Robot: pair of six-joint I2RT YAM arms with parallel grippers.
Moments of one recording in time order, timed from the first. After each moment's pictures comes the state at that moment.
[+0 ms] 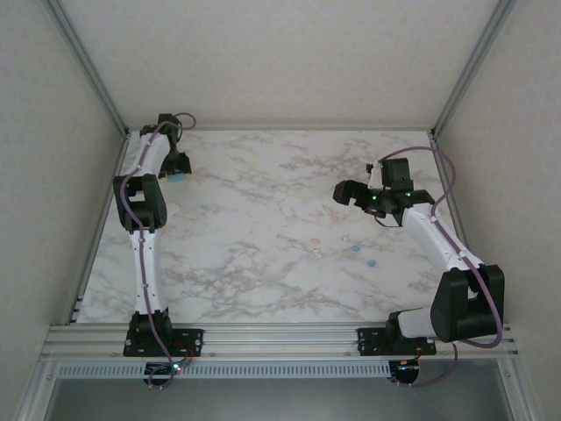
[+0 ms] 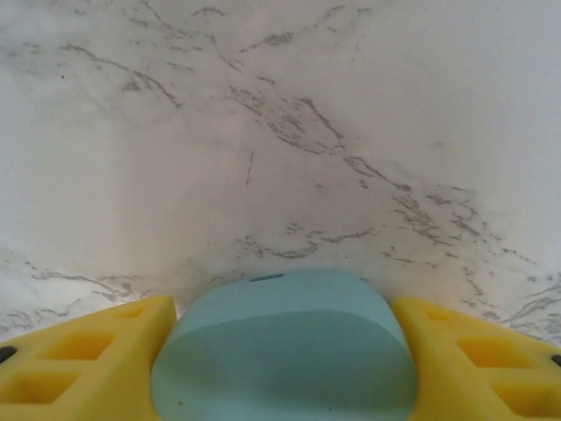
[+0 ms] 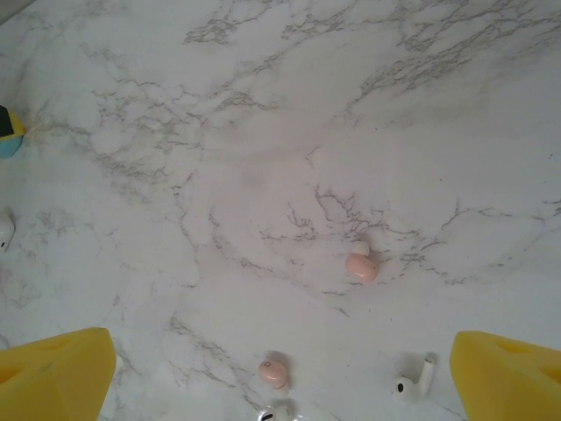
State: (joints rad) left arm 0.03 2.55 2.32 -1.11 -0.08 -0.21; right arm 0.18 1.36 1.01 -0.52 -0.36 0.40
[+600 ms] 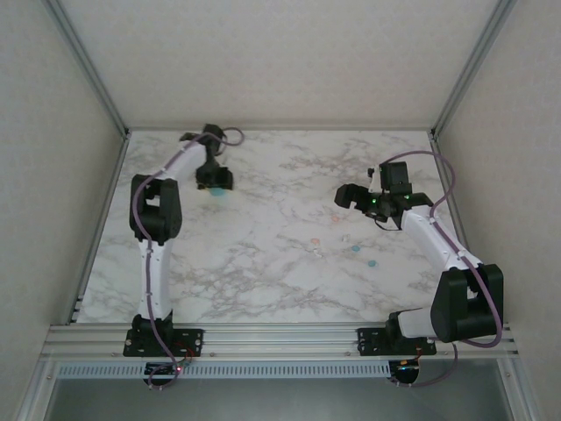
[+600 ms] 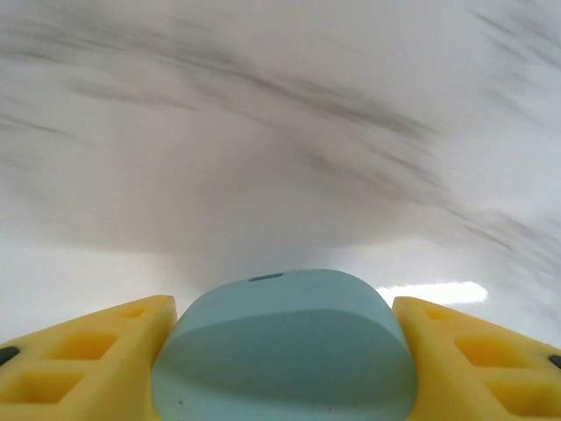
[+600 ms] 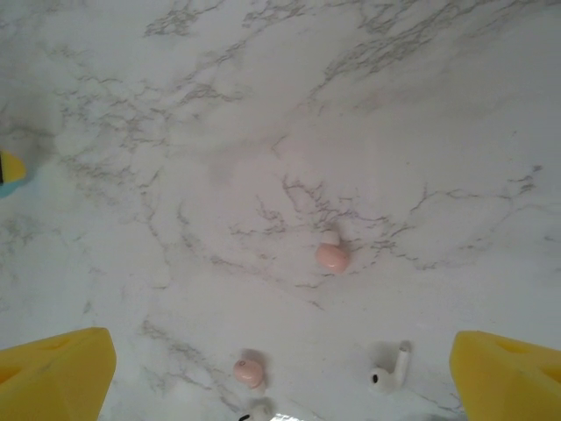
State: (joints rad) left arm -0.27 2.28 1.92 -1.04 0.07 -0.18; right arm 0.18 1.36 0.97 -0.51 -0.29 0.42
